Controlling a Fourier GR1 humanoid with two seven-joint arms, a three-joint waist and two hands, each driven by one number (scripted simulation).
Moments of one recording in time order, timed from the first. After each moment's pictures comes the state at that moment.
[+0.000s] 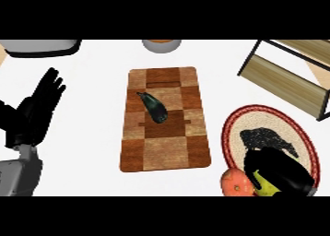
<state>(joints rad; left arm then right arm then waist) -0.21 0.26 0.10 -1.53 0.15 0.05 0.24 0.04 -0.48 0.31 -1.58 0.96 0.28 -0.41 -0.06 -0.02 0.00</state>
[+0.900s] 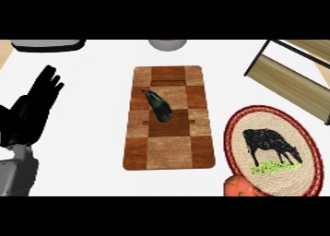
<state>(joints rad) -0.21 0.28 0.11 -1.55 0.16 0.02 0.24 0.38 -0.44 -0.23 -2.41 0.14 0.45 -0.10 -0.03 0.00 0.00</state>
